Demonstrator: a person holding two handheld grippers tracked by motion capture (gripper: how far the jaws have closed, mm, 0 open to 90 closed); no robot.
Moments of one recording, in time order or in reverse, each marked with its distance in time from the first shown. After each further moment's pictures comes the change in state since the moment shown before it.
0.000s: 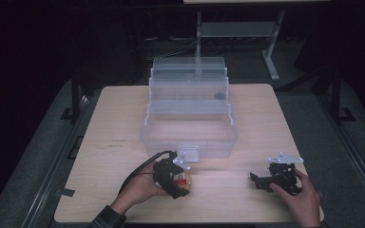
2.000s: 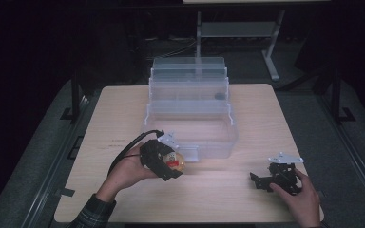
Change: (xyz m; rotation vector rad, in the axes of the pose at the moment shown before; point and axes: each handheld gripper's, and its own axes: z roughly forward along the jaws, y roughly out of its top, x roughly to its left) left arm 0.020 0.018 -0.069 -0.064 0.050 -0.013; right arm 0.000 0.000 0.000 0.000 0.001 0.000
